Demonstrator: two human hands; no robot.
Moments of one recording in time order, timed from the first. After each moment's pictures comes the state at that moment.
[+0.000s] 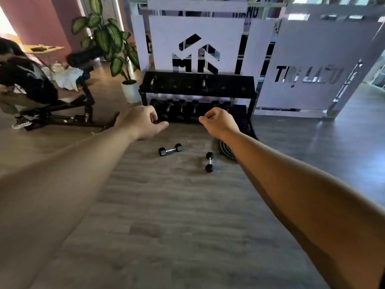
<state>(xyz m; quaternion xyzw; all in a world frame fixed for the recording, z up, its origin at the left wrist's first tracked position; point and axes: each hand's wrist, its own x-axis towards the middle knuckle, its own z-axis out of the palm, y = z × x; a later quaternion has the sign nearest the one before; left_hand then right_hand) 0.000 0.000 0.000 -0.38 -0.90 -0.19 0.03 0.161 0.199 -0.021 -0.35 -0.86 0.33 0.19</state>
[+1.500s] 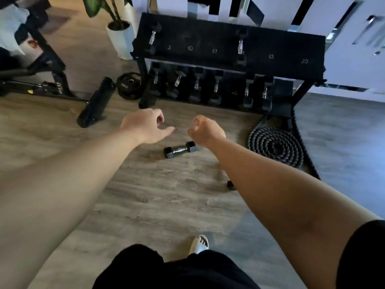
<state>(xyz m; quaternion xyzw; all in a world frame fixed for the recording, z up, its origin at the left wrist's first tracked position) -0.609 0.382 -0.181 -0.39 -0.91 -0.07 -0.10 -0.479 0.545 -0.214 -0.34 -0.89 0.31 -0.03</state>
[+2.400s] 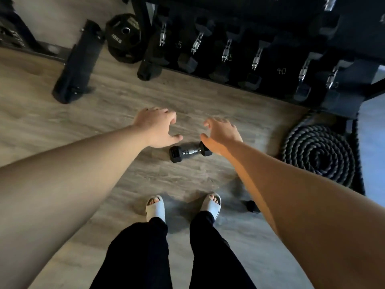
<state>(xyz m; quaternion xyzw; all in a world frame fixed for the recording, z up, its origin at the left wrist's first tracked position) -0.949 0.588 -0.444 -0.44 -0.87 0.03 -0.22 -0.807 0.755 -0.458 -0.27 -0.90 0.27 -0.20</state>
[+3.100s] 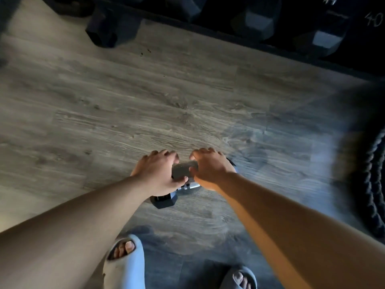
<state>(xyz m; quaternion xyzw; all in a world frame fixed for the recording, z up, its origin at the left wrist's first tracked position) -0.998 0.636 -0.963 -0.39 -0.86 -0.04 -0.34 -0.905 0.795 -0.952 -0.19 -0.91 0.26 -0.27</state>
